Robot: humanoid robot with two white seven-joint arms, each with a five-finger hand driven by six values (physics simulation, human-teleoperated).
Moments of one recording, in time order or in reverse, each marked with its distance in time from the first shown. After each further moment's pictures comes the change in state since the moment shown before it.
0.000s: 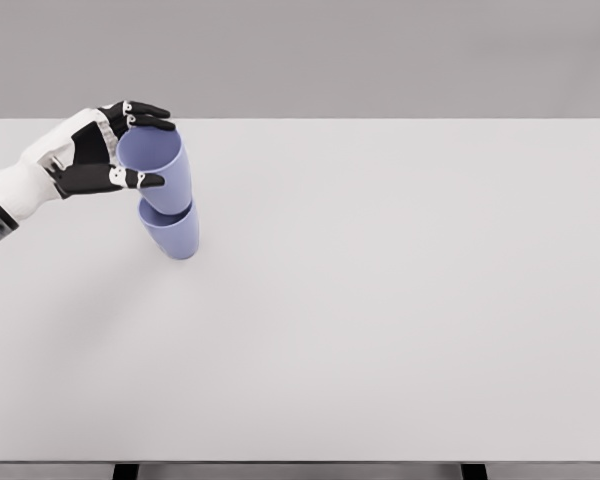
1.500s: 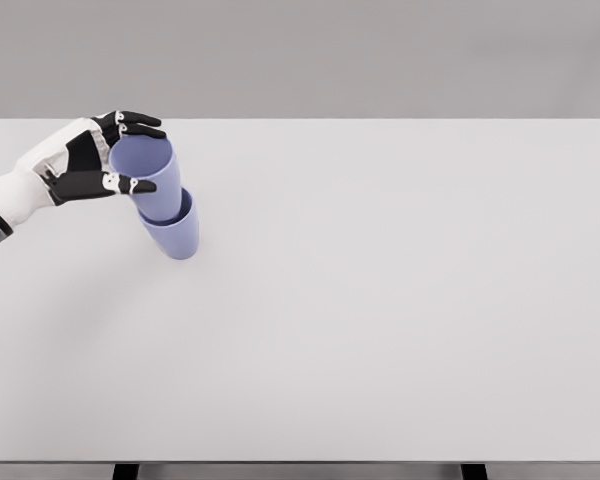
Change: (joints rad) left arm 0.014 0.012 -0.005 0.036 -0.005 -0.001 0.000; right arm 0.000 0.000 0.000 0.000 0.000 0.000 0.000
